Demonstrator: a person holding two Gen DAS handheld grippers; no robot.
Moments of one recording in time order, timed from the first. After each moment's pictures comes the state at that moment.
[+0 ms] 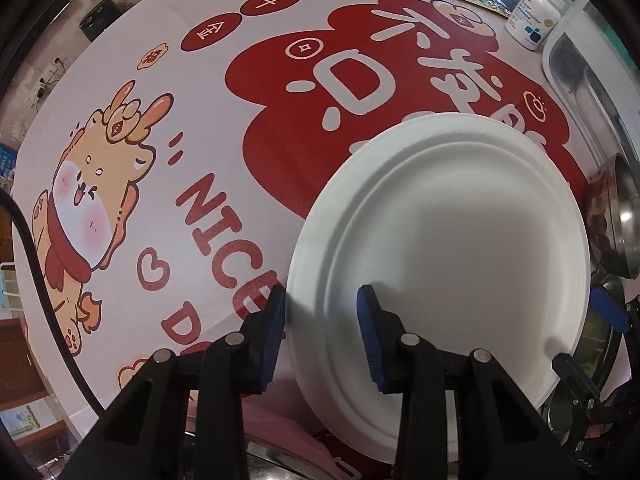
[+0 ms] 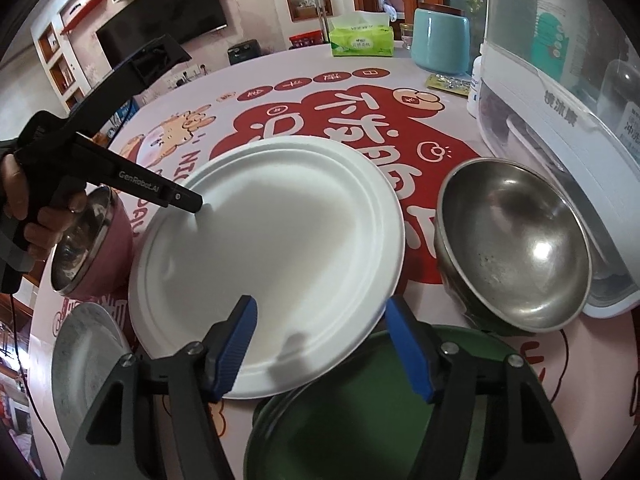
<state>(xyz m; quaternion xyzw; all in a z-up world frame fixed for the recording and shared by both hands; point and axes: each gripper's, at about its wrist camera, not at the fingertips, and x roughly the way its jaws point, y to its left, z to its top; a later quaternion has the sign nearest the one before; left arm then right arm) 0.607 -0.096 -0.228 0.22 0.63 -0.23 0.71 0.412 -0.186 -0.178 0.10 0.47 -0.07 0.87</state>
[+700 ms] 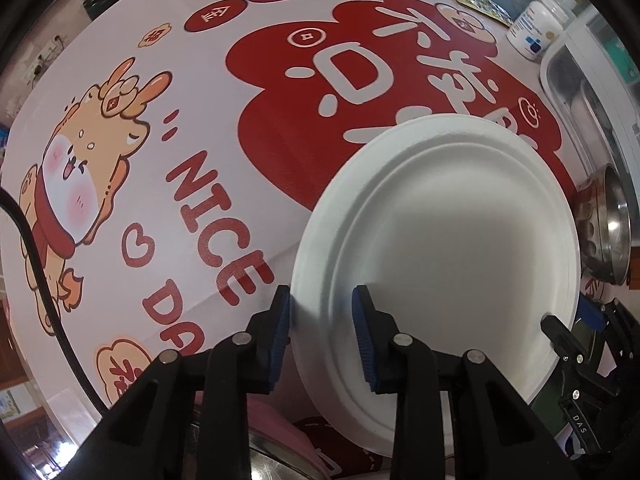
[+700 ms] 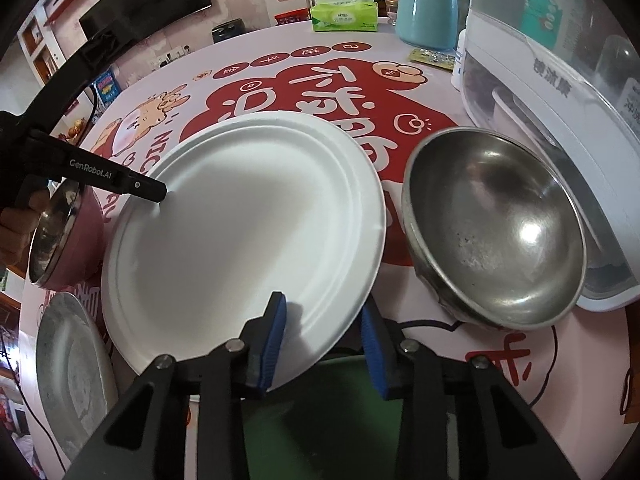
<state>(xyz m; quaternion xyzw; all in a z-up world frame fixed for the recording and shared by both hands) 0.594 -0.076 -0.227 0.17 0.65 -0.23 0.70 0.413 -0.203 -0.190 0.10 0.51 -0.09 0.85</state>
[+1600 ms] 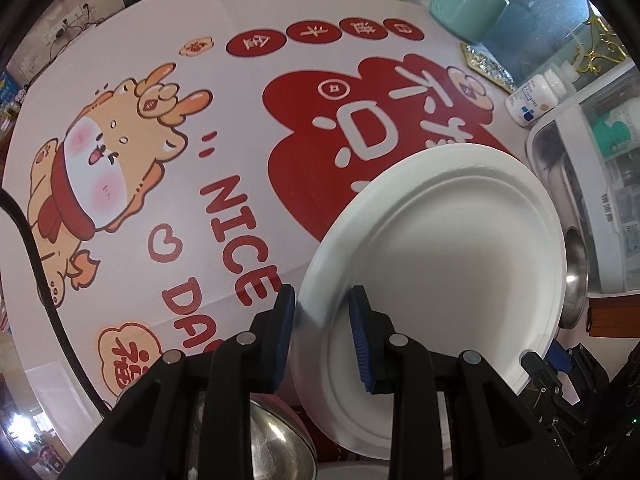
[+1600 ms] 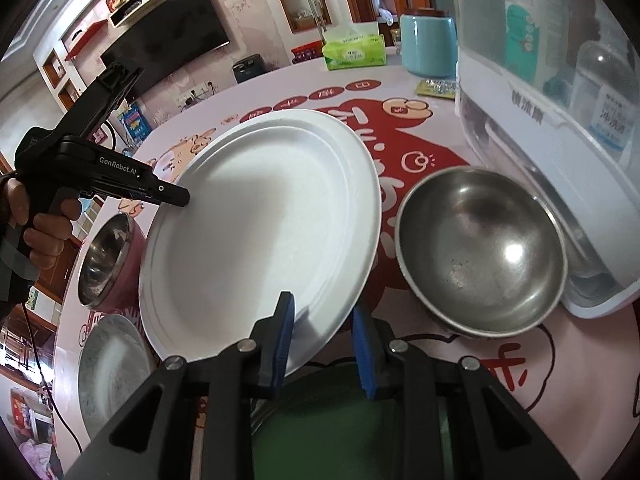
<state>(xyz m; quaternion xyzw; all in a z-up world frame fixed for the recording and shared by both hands) 0.609 -0.035 -0.174 0.08 0.64 -0.22 0.73 0.394 -0.211 -0.158 0.14 0.45 -0.05 0.88</state>
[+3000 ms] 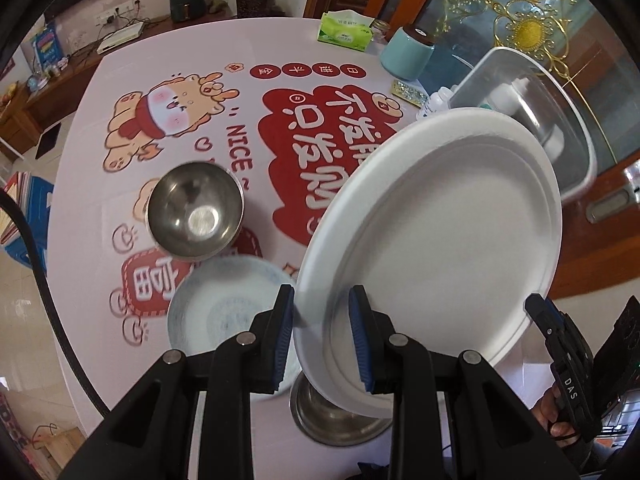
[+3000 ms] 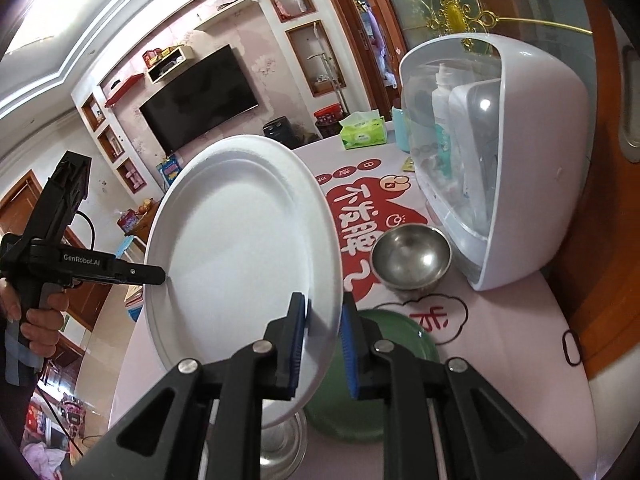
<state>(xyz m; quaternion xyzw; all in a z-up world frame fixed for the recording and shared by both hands) 0.386 0.015 -0.013 0.00 0.60 -0.20 0.78 0.242 -0.215 -0.025 0.17 0.35 -0.02 0.92</state>
